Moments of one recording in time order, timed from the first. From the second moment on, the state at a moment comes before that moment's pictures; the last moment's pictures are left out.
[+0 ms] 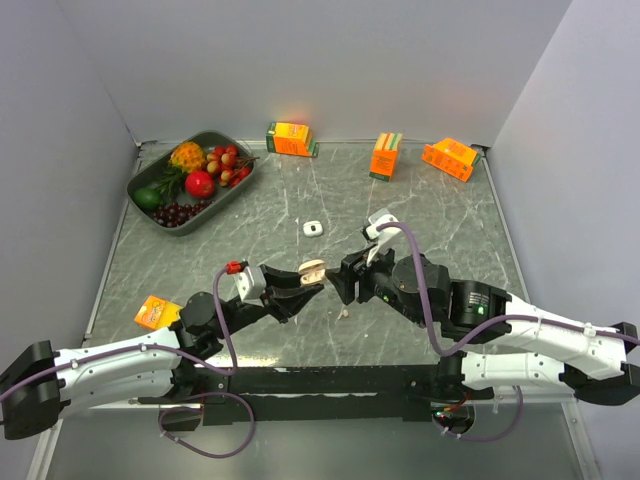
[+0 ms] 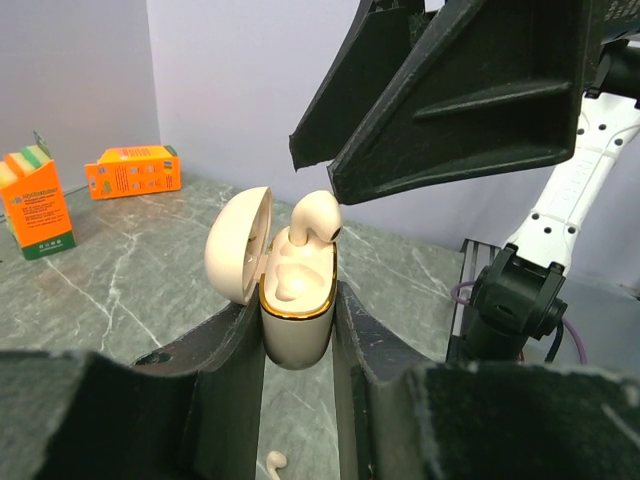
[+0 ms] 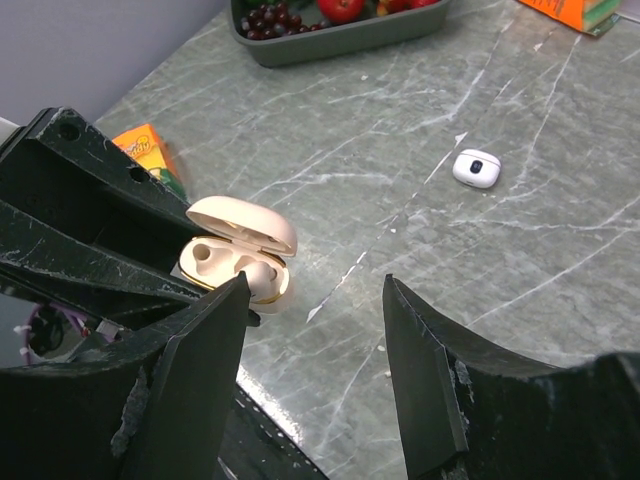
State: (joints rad) left arm -1.09 0.82 0.31 0.85 0.06 -0.13; right arm 1.28 0.90 1.08 -0.48 0.51 0.32
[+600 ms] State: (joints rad) left arm -1.09 0.82 0.31 0.84 0.05 -0.13; right arm 1.28 0.91 1.08 -0.47 0.52 0.32
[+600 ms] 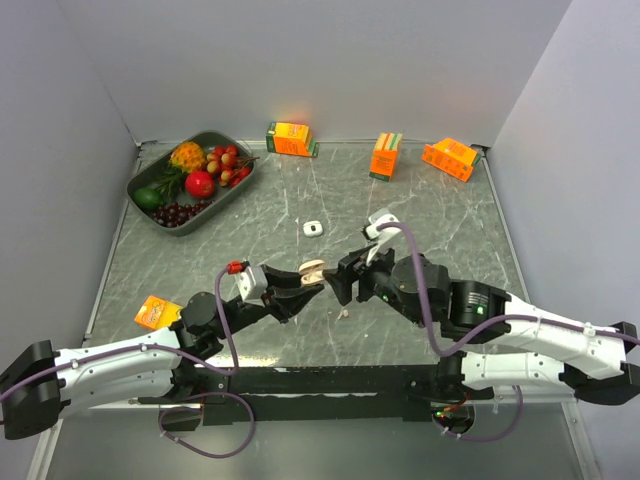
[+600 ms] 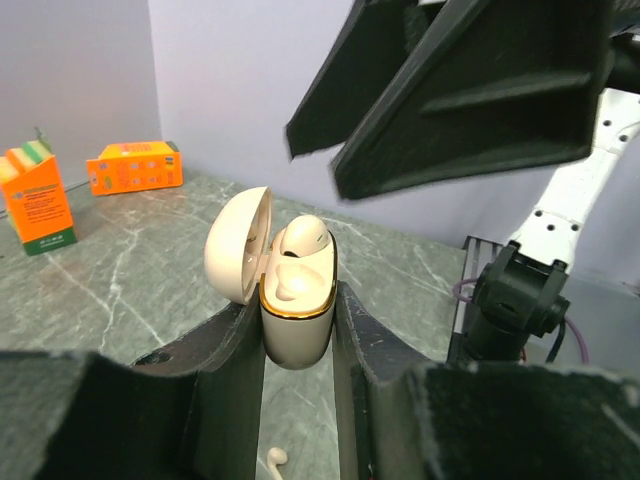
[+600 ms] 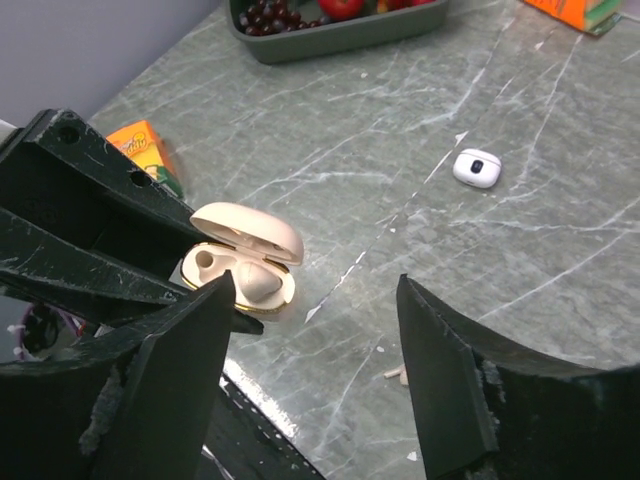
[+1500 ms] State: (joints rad) left arm -1.09 0.50 0.23 0.56 -0.21 -0.14; right arm 1.01 1.07 0.66 -0.48 0.17 0.89
